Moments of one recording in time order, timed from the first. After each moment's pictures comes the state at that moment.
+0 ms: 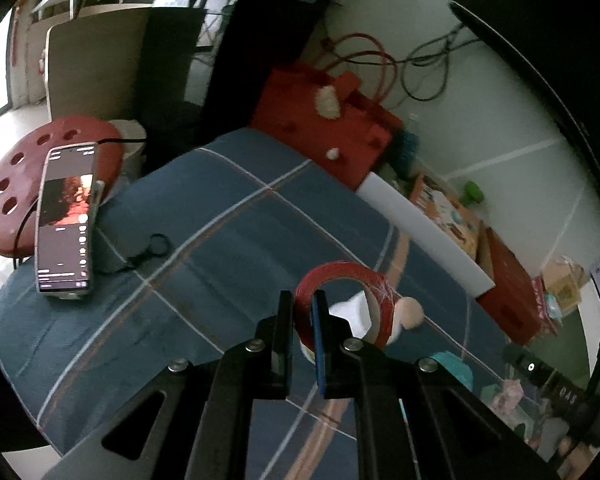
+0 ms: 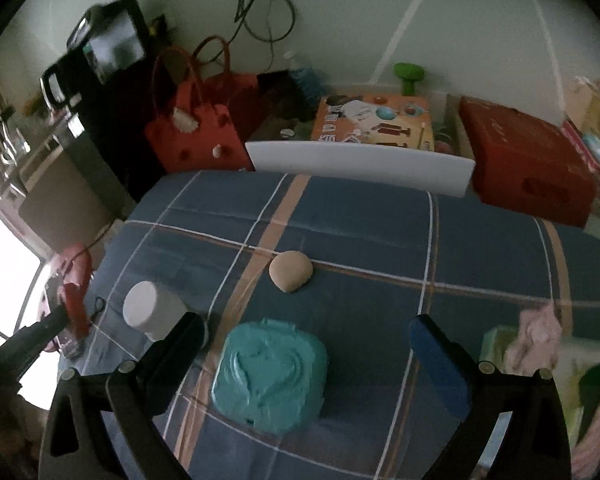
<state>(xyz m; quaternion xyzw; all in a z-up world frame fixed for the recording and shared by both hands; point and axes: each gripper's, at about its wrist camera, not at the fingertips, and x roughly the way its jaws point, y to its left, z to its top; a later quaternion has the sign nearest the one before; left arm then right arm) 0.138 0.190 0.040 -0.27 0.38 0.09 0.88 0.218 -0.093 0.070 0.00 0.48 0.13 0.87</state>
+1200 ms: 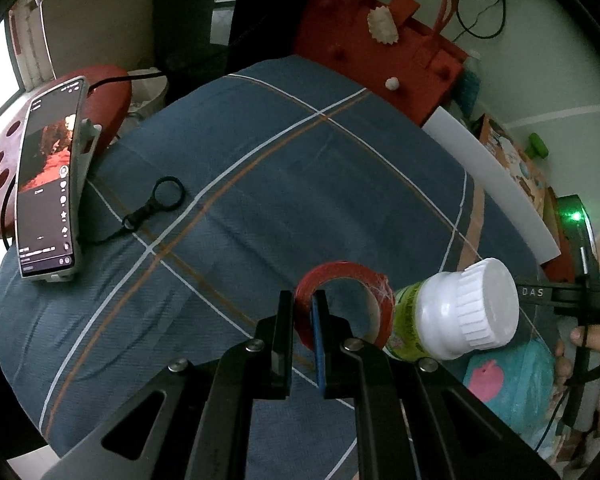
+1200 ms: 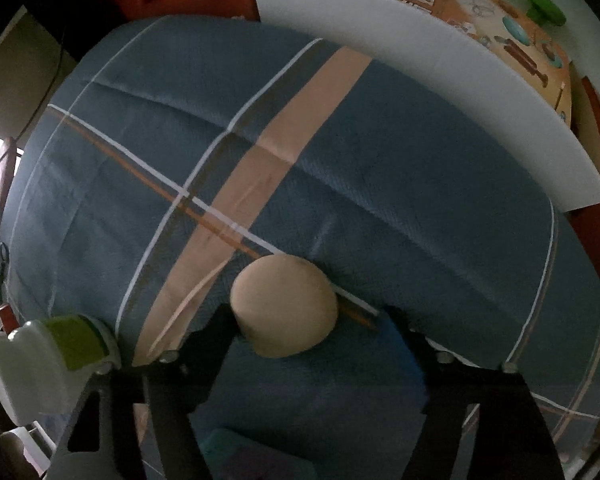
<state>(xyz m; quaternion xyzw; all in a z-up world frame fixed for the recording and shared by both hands) 0.187 0.202 -0.035 -0.24 0.49 0.13 0.83 0.364 -0.023 -0.067 -0.15 0.66 0.16 0.72</state>
